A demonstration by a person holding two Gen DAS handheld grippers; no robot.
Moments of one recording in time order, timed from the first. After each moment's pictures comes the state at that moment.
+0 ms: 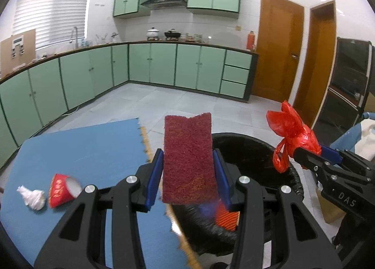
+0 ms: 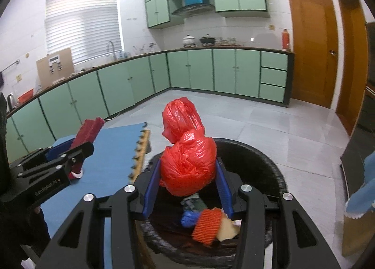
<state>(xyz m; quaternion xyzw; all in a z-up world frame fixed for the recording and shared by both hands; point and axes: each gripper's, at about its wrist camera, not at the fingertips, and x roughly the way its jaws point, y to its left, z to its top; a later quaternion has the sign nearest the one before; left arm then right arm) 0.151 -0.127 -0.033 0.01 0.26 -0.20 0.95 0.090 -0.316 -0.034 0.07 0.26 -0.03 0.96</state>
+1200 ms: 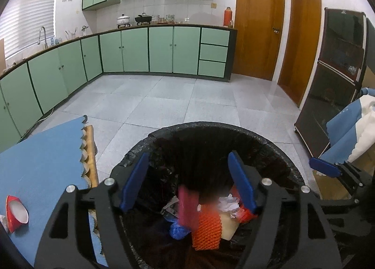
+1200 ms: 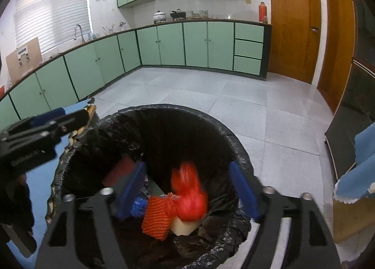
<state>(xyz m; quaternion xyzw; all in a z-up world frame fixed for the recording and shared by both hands) 0.222 -0.239 -0.100 0.06 0.30 -0.25 0.92 0.130 -0.408 -0.120 0.08 0.33 -0.10 0.93</state>
